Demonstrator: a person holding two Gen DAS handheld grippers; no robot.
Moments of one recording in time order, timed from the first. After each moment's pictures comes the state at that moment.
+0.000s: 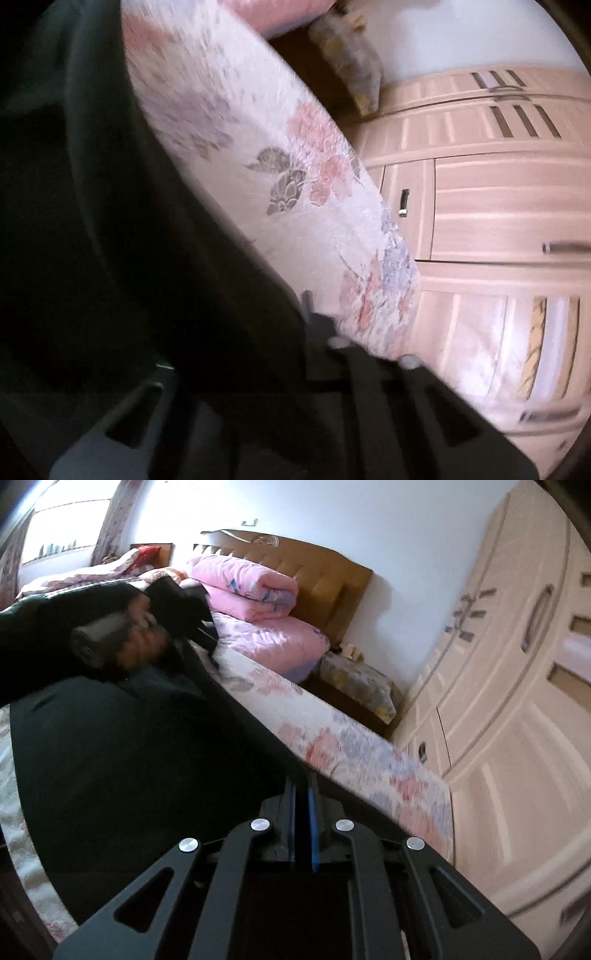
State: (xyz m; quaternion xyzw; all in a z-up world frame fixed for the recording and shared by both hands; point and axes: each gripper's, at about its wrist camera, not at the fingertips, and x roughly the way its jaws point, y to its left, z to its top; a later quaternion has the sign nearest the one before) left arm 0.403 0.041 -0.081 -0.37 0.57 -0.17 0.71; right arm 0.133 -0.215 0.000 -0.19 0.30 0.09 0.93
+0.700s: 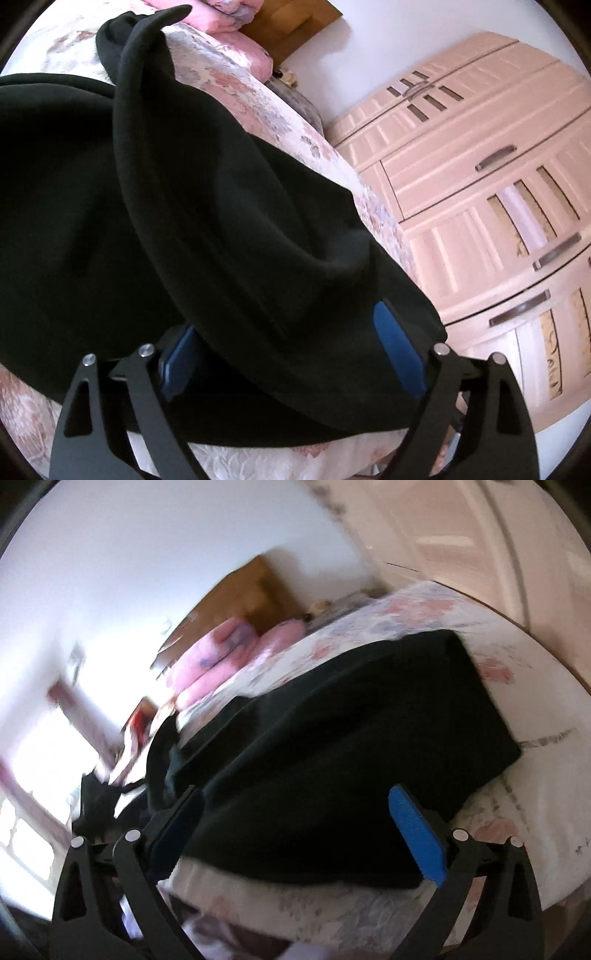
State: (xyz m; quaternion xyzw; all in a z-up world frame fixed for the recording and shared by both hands) left arm 0.153 0.164 -0.090 -0.32 0.44 -0.22 0.81; right arm 0.007 -0.301 -0.070 0.30 0.34 0.08 0.89
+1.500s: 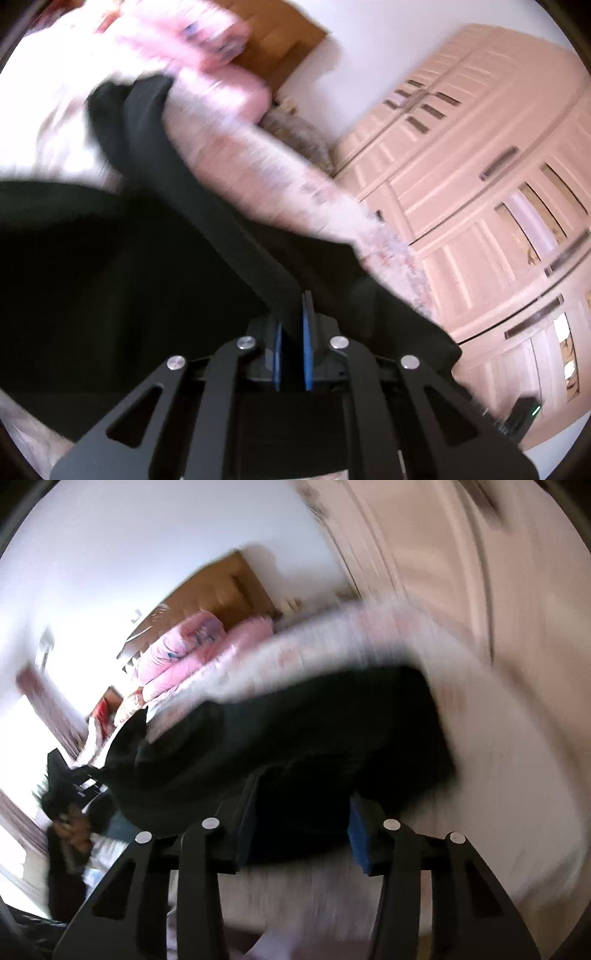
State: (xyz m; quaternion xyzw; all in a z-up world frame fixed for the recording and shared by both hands) left arm 0.196 0.171 -0.027 -0.25 0.40 -0.20 0.86; right arm 0.008 -0.300 -0.024 0.21 0.34 0.04 0.92
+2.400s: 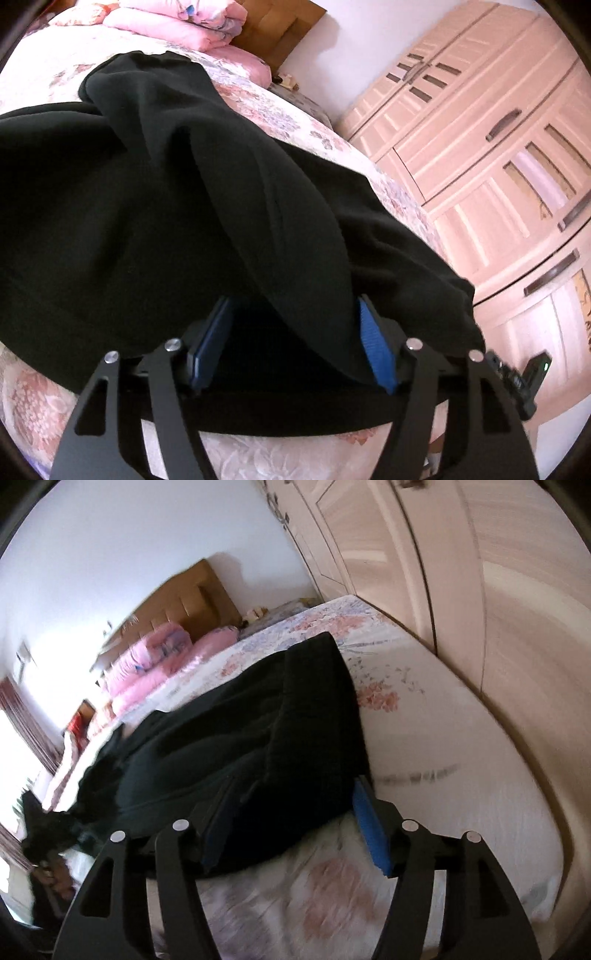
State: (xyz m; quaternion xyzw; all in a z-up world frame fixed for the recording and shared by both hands) left arm 0.144 0.164 -0.090 -0.24 0.44 -0.20 0.84; right arm 0.001 -0.357 -0.081 0.25 0.35 -0.02 0.90
